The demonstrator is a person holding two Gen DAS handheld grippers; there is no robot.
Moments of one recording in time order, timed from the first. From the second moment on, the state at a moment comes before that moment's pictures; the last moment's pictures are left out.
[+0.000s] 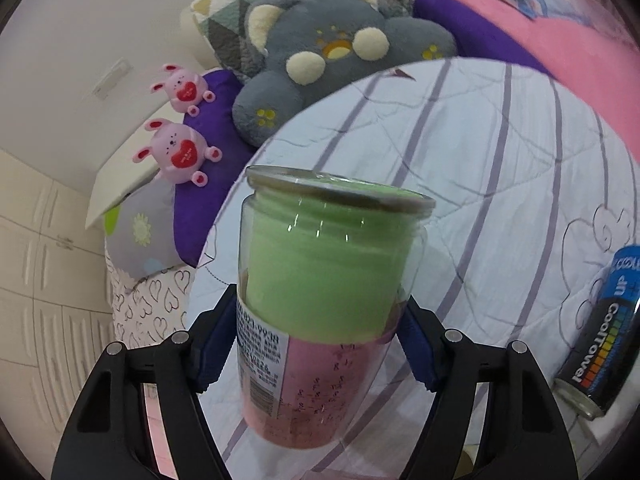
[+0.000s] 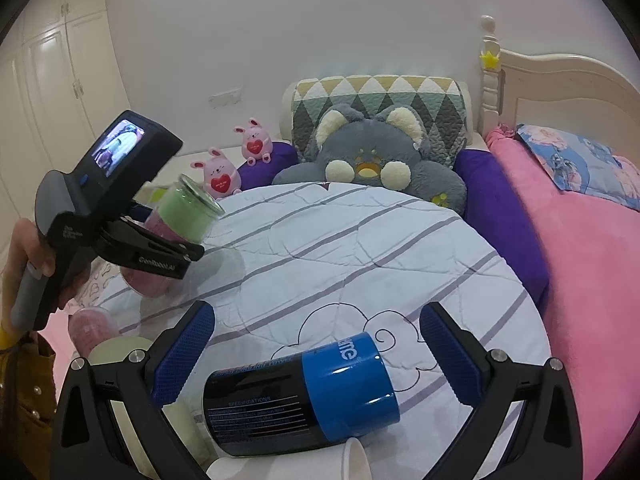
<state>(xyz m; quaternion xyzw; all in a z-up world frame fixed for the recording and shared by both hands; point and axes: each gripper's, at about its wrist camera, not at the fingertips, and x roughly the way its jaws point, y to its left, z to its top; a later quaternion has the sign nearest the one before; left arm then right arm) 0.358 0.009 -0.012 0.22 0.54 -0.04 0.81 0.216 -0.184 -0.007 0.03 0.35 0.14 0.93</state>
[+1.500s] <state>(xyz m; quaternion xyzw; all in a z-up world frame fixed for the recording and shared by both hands) 0.146 -0.033 0.068 0.13 0.50 -0.09 0.85 0.088 -0.222 0.036 0.03 0.31 0.10 0.95</state>
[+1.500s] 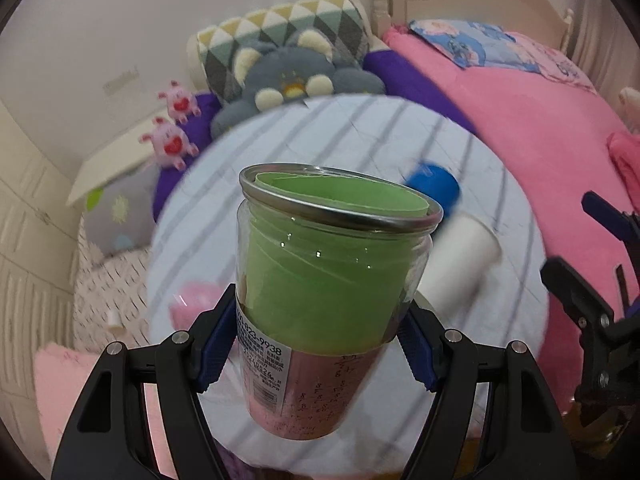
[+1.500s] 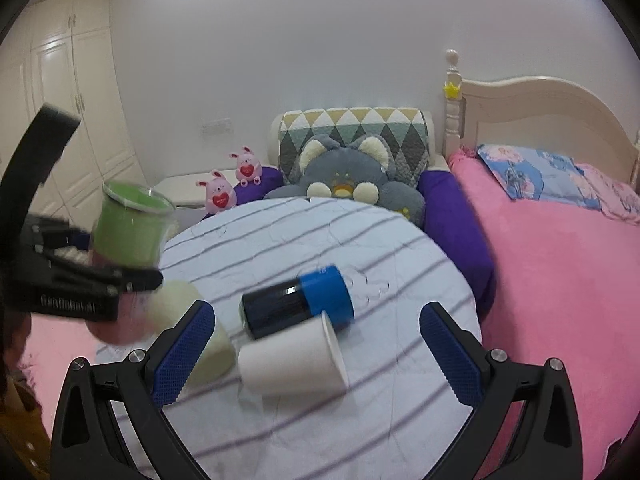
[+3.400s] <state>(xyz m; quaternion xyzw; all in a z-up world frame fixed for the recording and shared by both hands) 0.109 -0.040 -0.036 0.02 0.54 -0.02 0.84 0.040 -0.246 -0.021 0.04 0.40 0.11 0.91</state>
